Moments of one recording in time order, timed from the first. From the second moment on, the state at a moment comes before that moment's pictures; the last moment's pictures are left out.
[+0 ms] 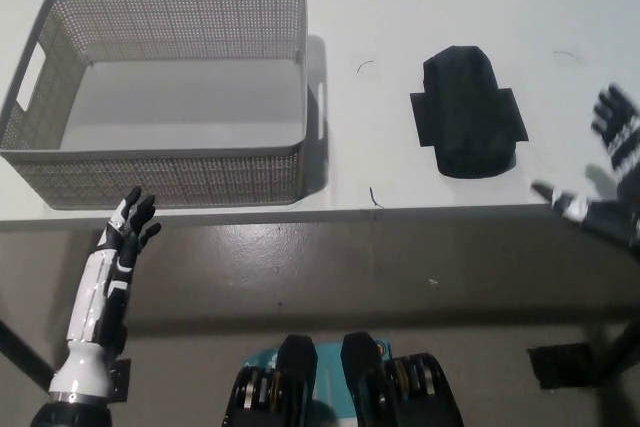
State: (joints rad) left_arm -0.09 0.16 0.07 0.04 -0.03 -0.29 -0.04; right_arm -0.37 -0.24 -0.14 0.15 0.15 -0.19 0.13
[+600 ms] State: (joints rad) left_arm -0.05 0.16 0.07 0.00 -0.05 -0.31 -0.06; right_arm -0.93 -0.26 -0.13 1.04 0.11 -0.24 0.11
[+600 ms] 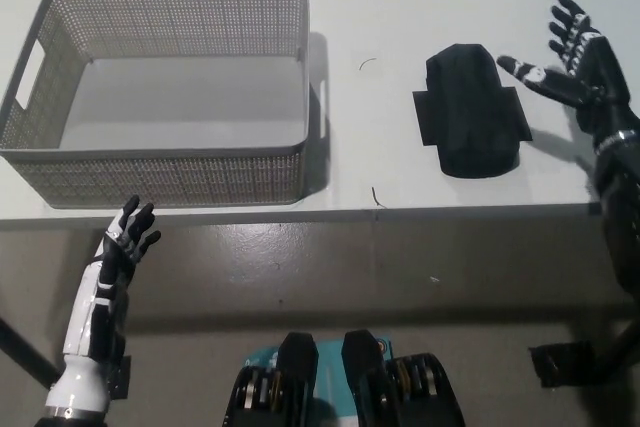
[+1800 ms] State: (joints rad) left_arm -0.05 0.16 0.07 -0.01 -0.06 -0.32 -0.07; right_arm -1.05 -0.09 -0.15 1.42 0.12 -0.32 0.04
